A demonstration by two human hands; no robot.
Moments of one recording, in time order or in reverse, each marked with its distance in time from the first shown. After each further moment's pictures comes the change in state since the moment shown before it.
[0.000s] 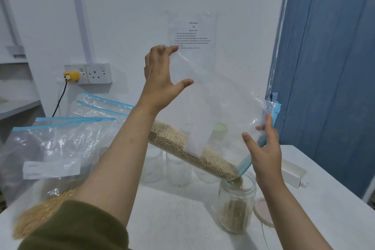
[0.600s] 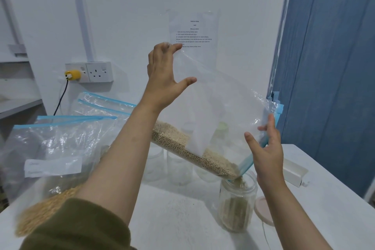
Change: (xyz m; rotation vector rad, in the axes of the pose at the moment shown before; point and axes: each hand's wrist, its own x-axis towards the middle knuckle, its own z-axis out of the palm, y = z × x) left_hand 0.000 0.005 0.001 -0.005 -0.007 0.009; right_hand -0.001 0.005 -0.001 -0.011 0.017 0.017
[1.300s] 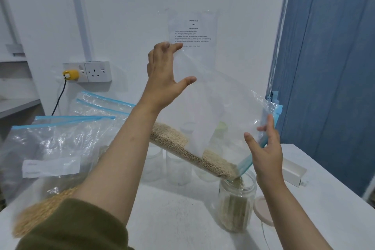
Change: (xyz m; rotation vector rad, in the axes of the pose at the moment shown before) left_hand 0.000 0.000 0.003 0.007 -0.009 0.014; right_hand 0.000 0.000 -0.001 -0.003 0.005 0.009
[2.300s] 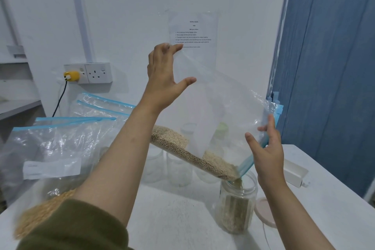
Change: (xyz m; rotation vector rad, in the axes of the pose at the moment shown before) left_hand 0.001 0.000 -0.002 0.006 0.003 -0.002; right_hand 0.002 -0.001 0.001 0.007 -0.007 -0.019
